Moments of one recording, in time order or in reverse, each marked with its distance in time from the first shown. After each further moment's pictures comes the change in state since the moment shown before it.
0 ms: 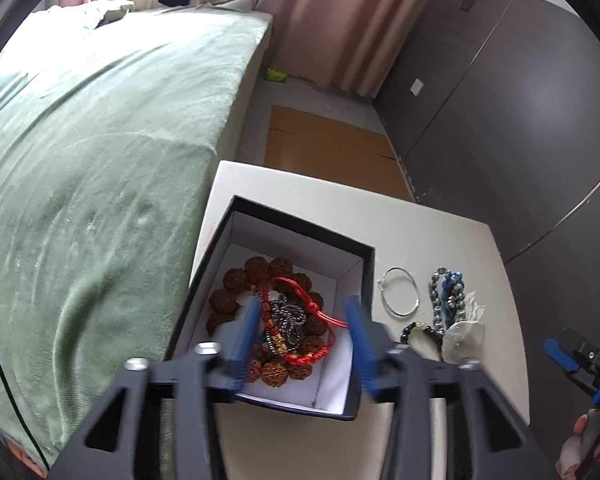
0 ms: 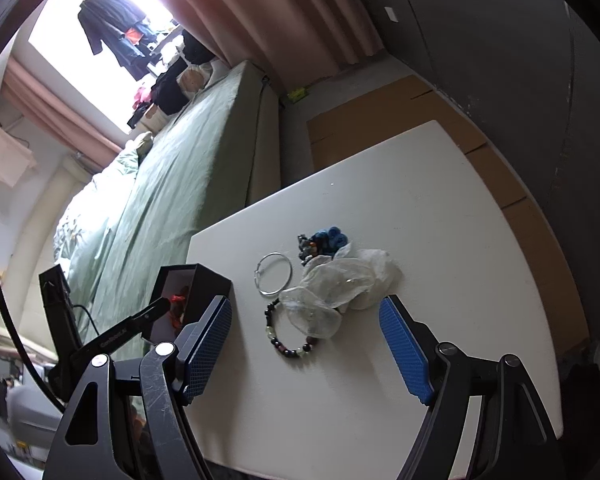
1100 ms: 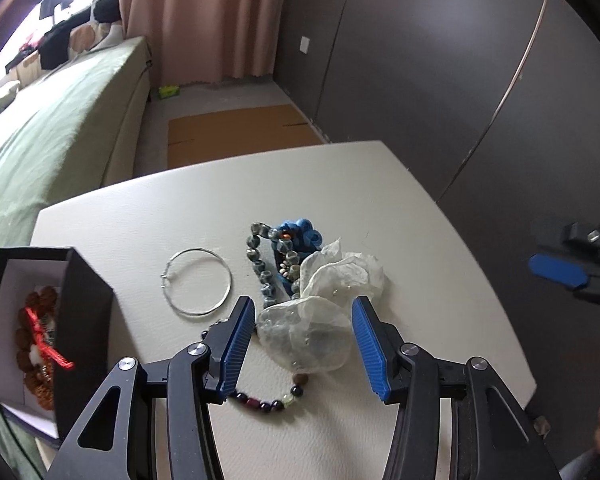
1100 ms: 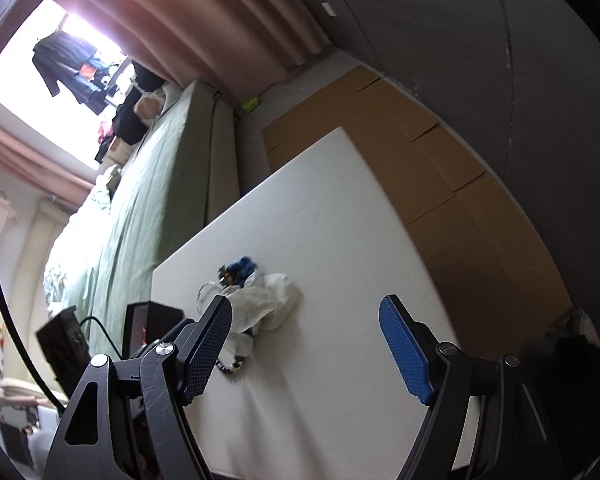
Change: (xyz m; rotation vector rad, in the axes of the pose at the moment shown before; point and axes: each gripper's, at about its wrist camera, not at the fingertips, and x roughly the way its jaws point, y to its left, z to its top) left arm 0.068 -0.163 -0.046 0.374 0.056 -0.091; right arm -0.023 -0.085 0.024 0.165 -0.003 -0.054
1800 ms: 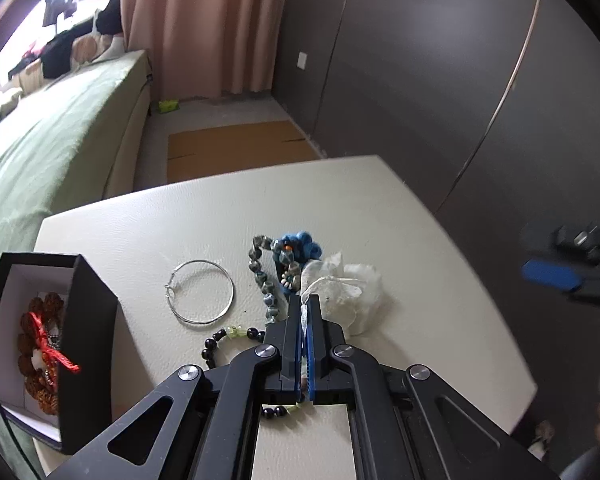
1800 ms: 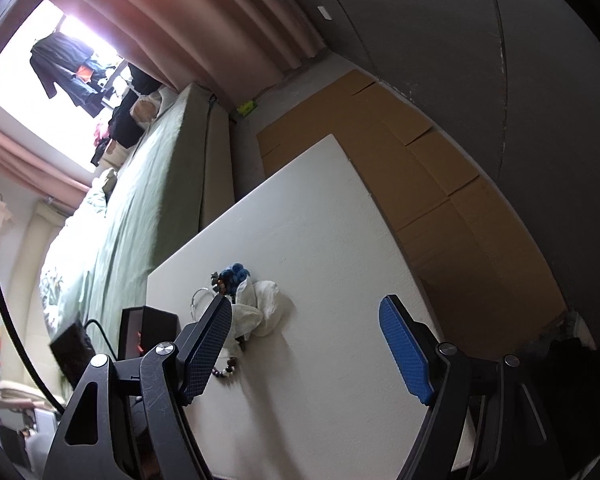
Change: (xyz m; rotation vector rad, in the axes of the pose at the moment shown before) left arm -0.018 0.009 0.000 -0.016 -0.079 -0.033; right arm -0.001 -0.002 0.003 -0.001 -0.003 -0.010
